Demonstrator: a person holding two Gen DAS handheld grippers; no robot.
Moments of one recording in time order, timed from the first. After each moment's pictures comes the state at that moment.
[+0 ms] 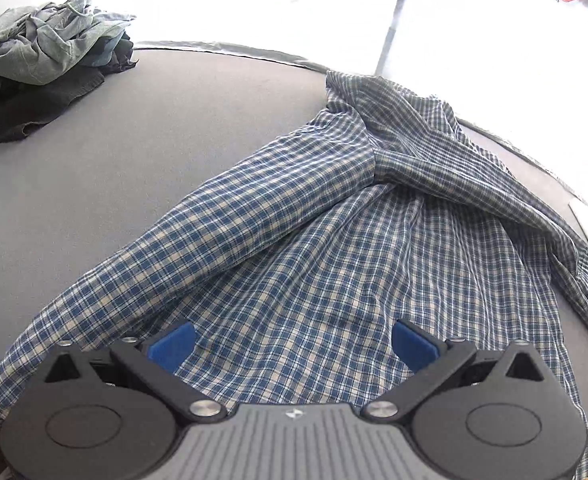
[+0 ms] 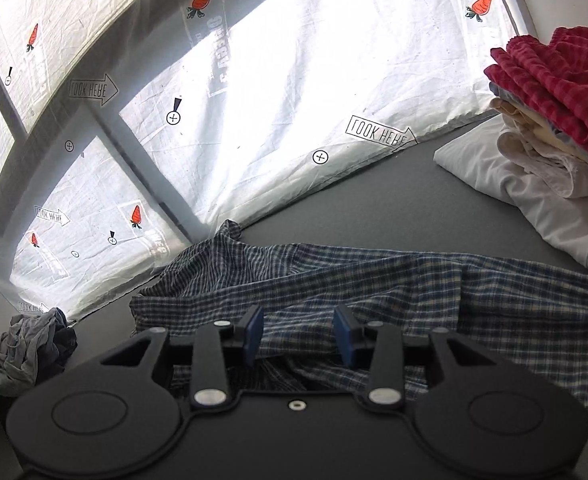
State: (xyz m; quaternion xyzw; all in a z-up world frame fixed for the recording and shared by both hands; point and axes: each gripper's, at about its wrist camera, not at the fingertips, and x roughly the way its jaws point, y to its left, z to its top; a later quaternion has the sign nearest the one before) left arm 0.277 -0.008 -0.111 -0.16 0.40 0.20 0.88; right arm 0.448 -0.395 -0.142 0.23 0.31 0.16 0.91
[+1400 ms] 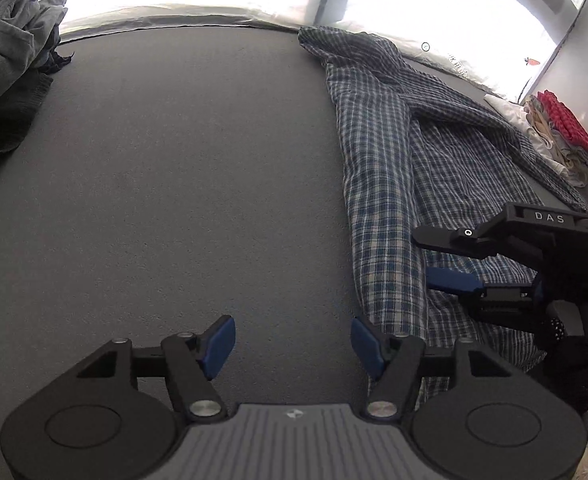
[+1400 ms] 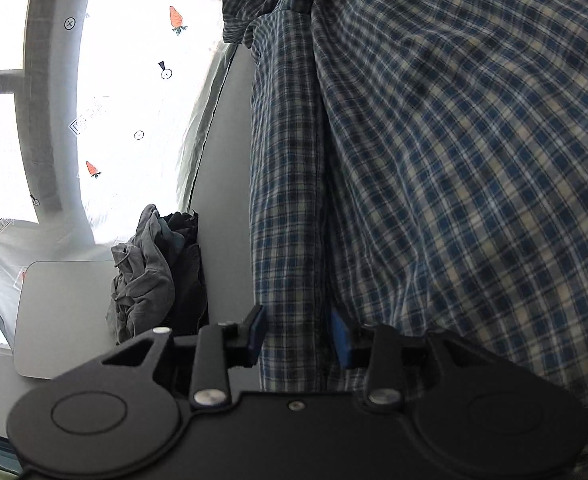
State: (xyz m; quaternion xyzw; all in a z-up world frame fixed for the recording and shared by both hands) left arm 0.205 0.209 -0.123 -0.08 0.49 -0.06 0.87; right arm 0.263 -0.062 -0.251 0.49 0.49 0.20 0.70
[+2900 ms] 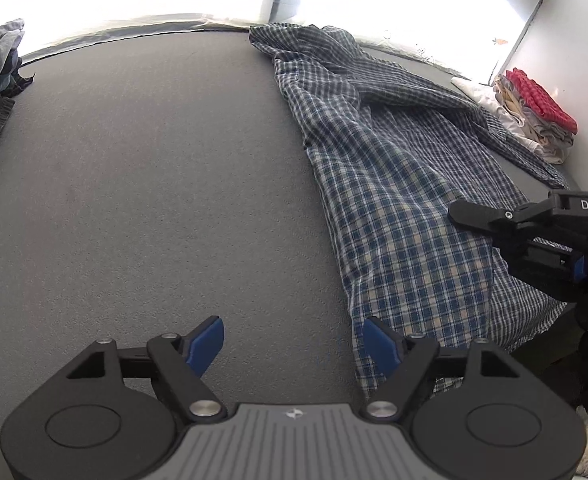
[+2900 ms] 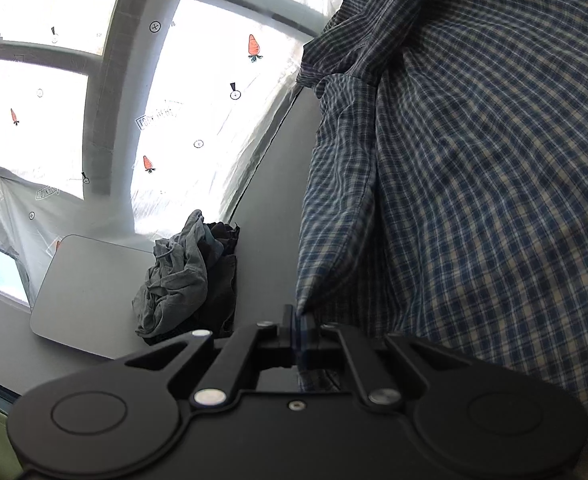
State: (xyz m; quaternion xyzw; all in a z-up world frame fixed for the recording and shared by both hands) left arm 0.202 0.162 -0.119 -0.06 0.48 -0.09 0.87; right arm 0.228 -0.113 -0.202 0.44 0.41 0.26 0.76
